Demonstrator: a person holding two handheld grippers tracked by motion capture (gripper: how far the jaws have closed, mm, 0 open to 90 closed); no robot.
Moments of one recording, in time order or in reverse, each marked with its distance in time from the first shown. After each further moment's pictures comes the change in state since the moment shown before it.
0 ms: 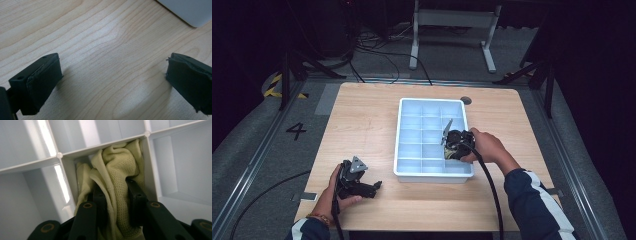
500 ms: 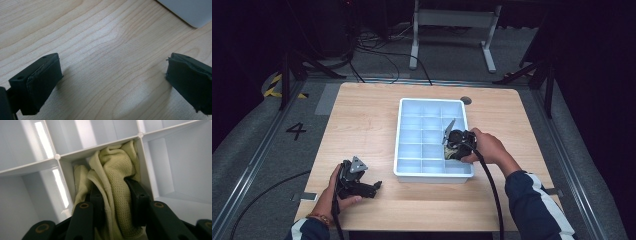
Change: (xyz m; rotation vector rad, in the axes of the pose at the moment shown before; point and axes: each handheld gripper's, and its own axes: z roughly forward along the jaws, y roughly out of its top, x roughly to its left) left arm 0.000 0.000 0.000 0.000 0.000 0.000; right arm 0.000 -0.004 -0.002 -0.034 -0.011 0.026
